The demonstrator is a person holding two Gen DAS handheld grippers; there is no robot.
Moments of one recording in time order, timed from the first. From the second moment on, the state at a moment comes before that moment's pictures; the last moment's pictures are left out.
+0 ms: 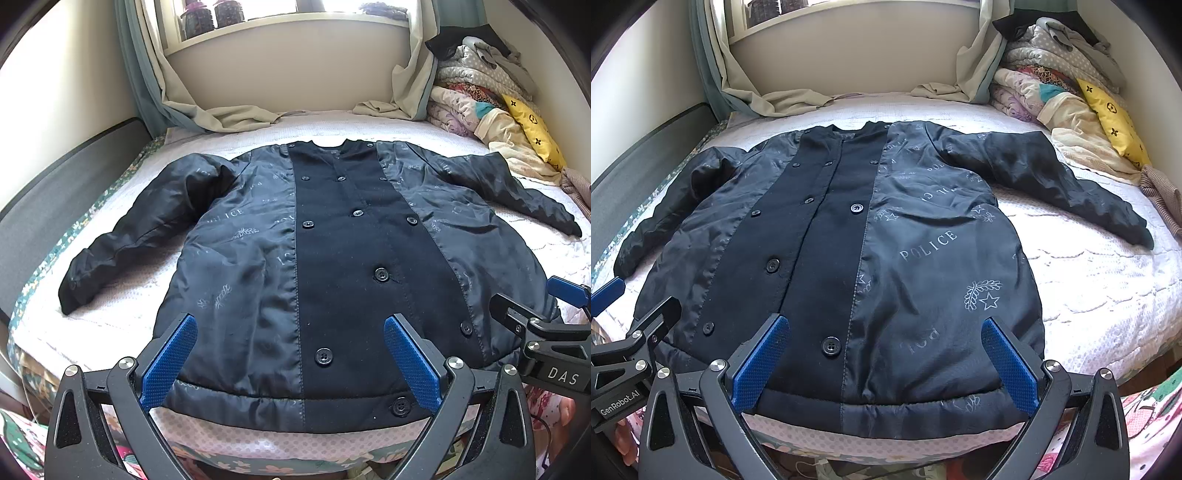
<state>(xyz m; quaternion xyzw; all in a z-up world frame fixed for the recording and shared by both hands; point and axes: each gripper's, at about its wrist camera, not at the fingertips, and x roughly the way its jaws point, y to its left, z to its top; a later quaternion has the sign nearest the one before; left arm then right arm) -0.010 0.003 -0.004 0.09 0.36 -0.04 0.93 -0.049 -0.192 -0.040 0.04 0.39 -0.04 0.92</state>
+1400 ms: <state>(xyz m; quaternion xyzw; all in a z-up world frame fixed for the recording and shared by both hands) -0.008 0.002 -0.005 0.09 0.37 -0.04 0.93 -0.048 -0.194 -0.046 0.04 0.40 -0.04 0.92</state>
